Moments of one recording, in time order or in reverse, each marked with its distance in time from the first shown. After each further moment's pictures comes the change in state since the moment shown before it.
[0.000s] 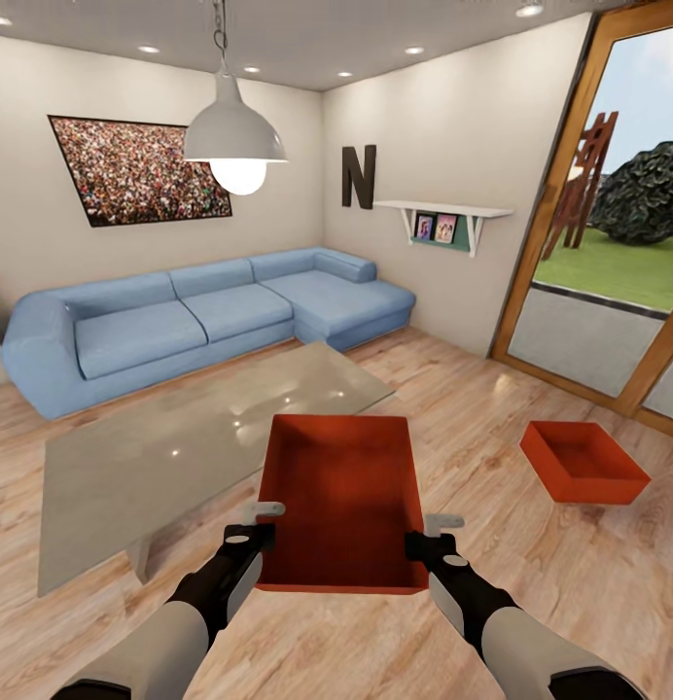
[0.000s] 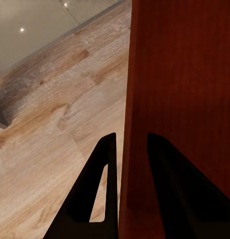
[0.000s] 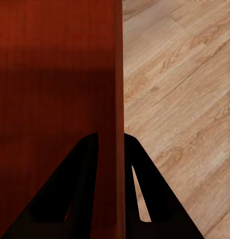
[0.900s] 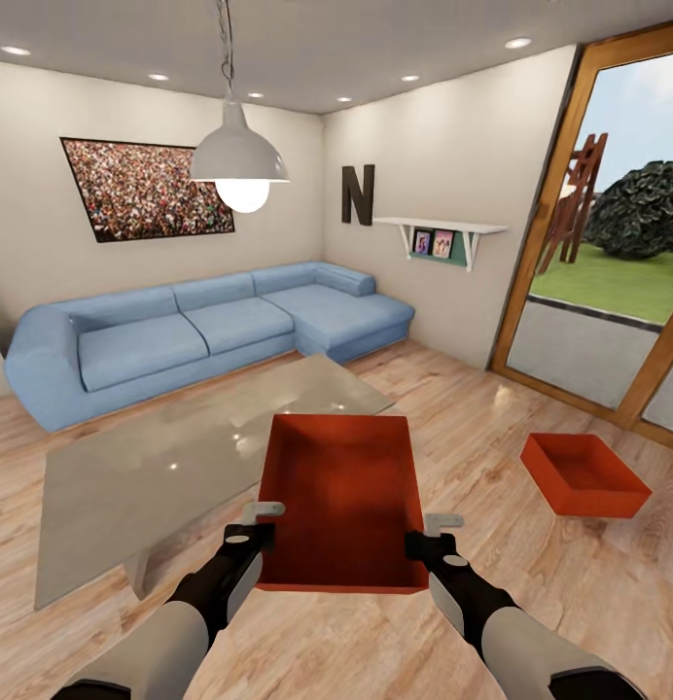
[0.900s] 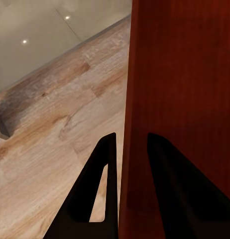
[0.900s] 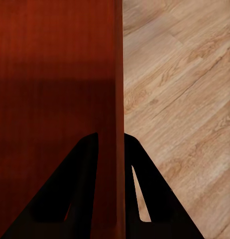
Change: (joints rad) left arm 0.000 0.000 0.000 -0.002 0.000 -0.002 0.000; right arm 0.000 0.000 0.000 0.000 0.000 -0.003 0.000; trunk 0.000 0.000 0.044
